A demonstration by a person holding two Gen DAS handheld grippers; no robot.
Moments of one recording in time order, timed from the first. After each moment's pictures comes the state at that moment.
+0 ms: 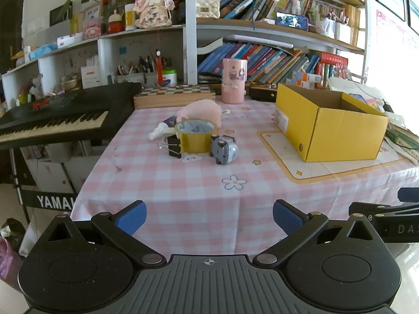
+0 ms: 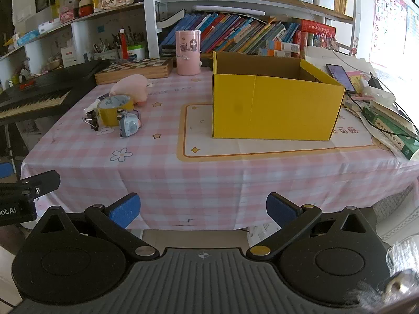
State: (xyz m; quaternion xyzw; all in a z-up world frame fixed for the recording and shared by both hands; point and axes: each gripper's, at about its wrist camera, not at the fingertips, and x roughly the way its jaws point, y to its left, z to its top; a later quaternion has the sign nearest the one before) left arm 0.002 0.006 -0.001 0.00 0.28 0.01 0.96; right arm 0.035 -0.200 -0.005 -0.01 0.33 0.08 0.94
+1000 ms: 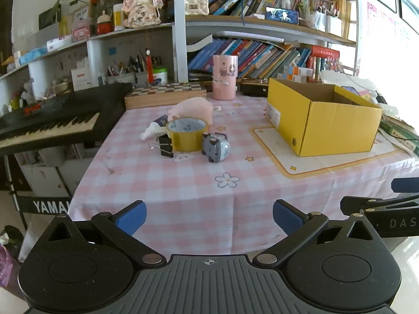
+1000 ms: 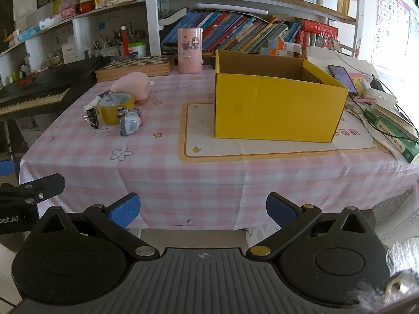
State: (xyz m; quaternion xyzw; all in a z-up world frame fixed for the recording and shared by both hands) left arm 0.007 0.001 -0.001 0.02 0.29 -0.01 0.96; right arm 0.039 -0.196 -0.006 -0.02 0.33 0.09 0.94
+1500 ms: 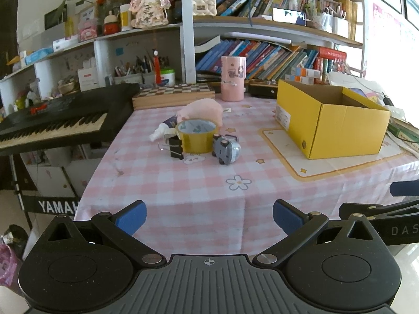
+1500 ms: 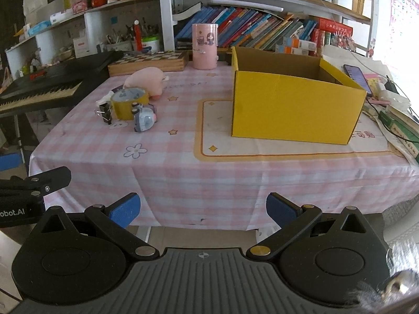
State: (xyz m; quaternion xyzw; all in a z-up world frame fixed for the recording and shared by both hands) left arm 0.009 0.011 -0.001 0.02 0.29 0.00 0.96; right arm 0.047 -0.183 -0.007 -0.02 0.34 0.11 0.93
